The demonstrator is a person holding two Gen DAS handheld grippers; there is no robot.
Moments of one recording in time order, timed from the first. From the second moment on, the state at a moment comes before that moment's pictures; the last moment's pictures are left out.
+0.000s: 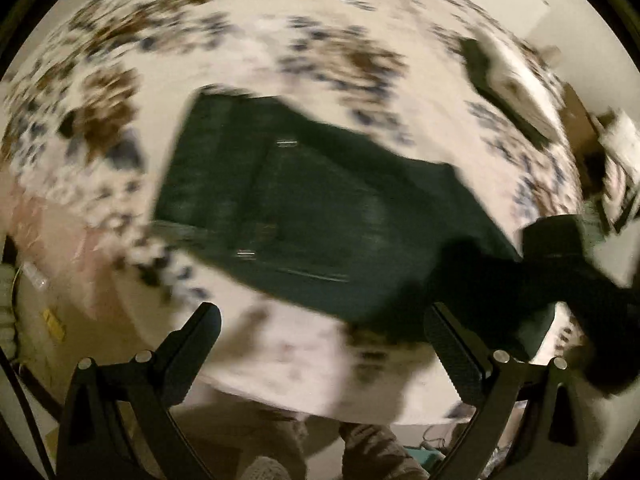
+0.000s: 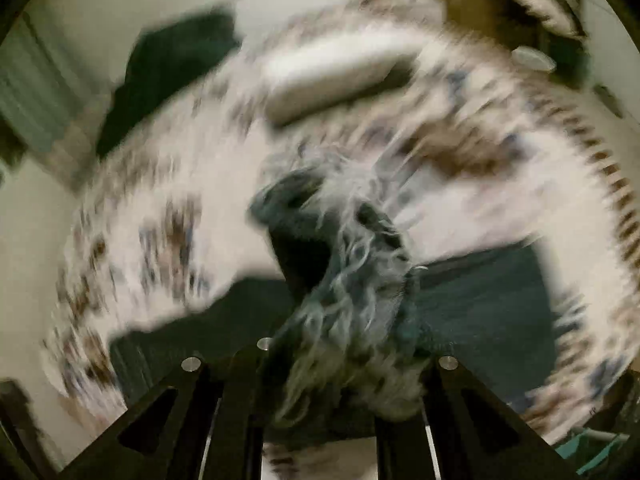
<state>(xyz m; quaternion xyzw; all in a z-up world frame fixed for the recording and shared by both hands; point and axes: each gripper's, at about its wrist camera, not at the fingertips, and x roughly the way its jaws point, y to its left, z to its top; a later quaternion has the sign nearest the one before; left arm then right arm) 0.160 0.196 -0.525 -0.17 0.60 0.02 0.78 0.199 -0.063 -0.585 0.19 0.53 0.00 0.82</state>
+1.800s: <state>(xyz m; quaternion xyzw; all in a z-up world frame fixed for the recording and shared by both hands) 0.212 0.129 -0.559 -0.27 0.57 -0.07 0.77 0.133 -0.335 -0.631 0.25 0.67 -0.02 0.70</state>
